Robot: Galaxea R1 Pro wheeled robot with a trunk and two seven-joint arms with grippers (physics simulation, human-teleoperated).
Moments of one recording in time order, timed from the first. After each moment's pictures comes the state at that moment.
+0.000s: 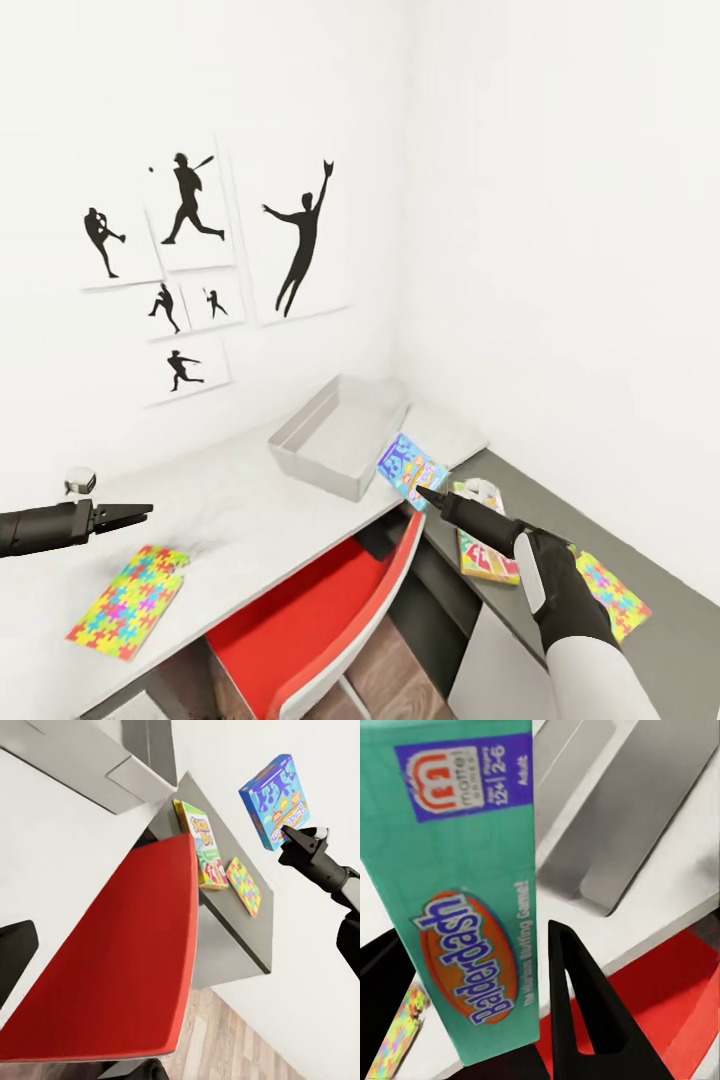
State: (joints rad) left arm -0.54 0.58 0.29 -1.03 0.00 0.98 -1.57; right arm -0.59 0.08 -0.40 -0.92 -0.06 0.53 0.79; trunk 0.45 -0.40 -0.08
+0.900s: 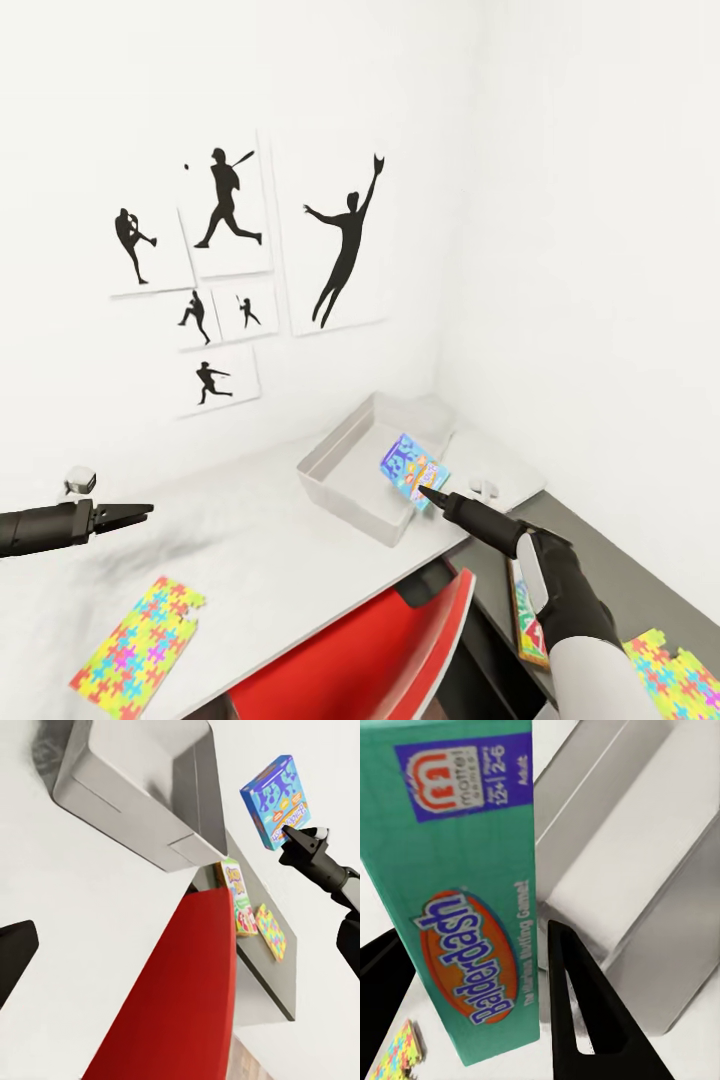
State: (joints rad) left arm -0.54 0.58 0.29 -1.03 0.00 0.98 -1.57; right arm -0.59 0.08 -0.40 -0.92 -0.06 0.53 0.79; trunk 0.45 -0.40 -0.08
